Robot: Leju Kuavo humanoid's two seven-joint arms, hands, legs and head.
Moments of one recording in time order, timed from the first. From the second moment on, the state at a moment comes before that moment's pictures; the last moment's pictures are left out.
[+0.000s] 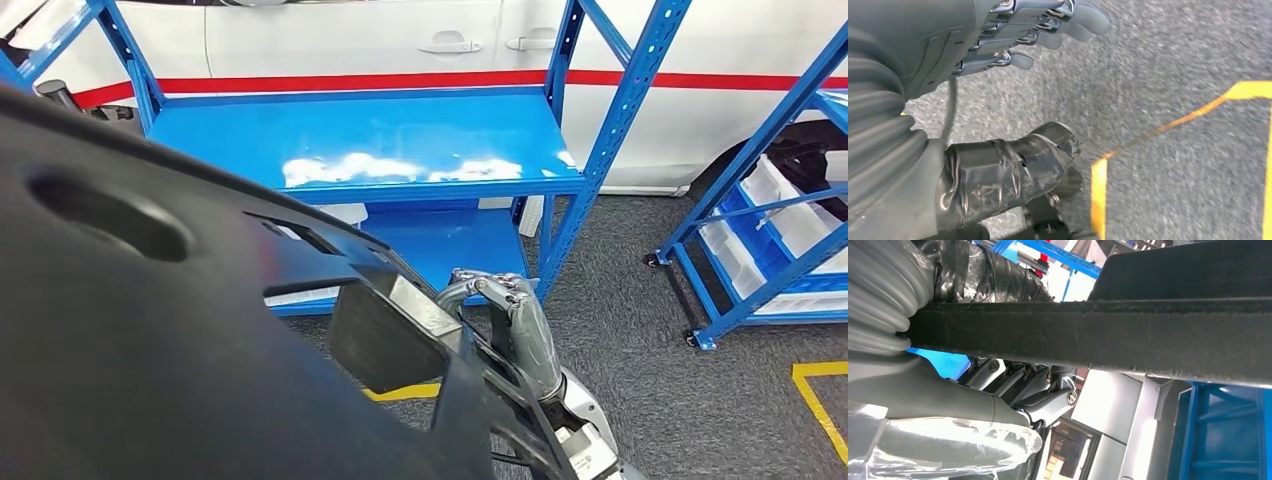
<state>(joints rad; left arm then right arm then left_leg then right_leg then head) -0.12 0.04 -0.83 -0.22 0.84 0.25 -0.32 -0.15 -0.26 0.57 -2.09 0.16 -0.35 -0.20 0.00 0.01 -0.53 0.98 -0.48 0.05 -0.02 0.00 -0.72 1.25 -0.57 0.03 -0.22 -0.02</state>
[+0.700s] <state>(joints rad) -0.11 0.05 -0.83 -0.22 0.84 0.25 -0.30 -0.14 -0.26 0.57 -2.11 0.20 -0.35 -0.18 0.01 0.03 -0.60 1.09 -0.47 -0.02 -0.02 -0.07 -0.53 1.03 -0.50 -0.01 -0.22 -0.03</state>
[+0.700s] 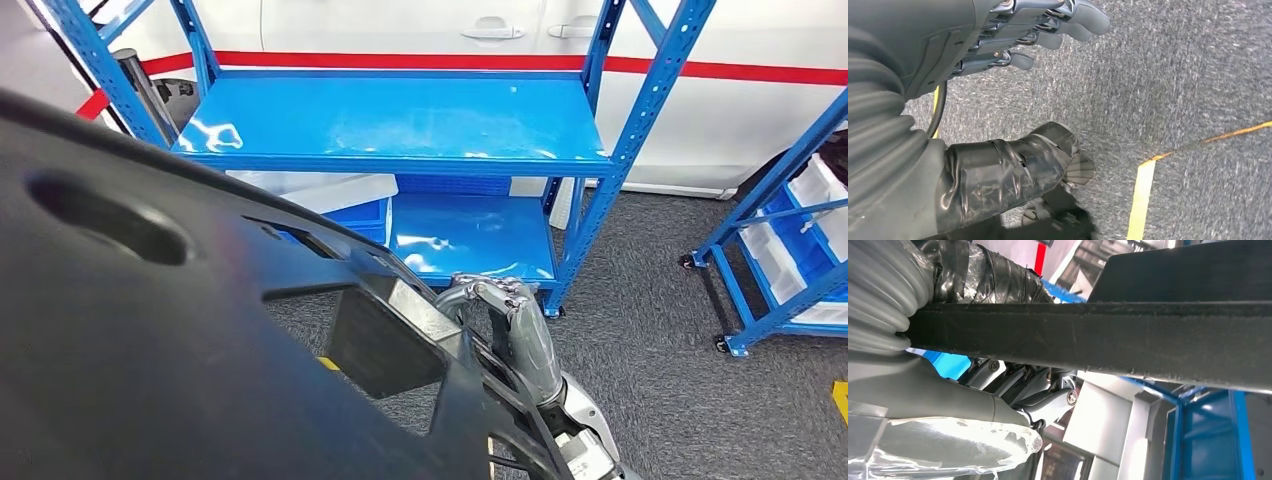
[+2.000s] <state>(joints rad) -0.12 0.02 -0.83 -0.22 0.87 0.31 -0.30 -0.16 -0.26 0.57 -2.08 0.08 -0.31 -0.22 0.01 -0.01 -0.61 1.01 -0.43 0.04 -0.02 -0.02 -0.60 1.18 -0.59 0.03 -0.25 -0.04</state>
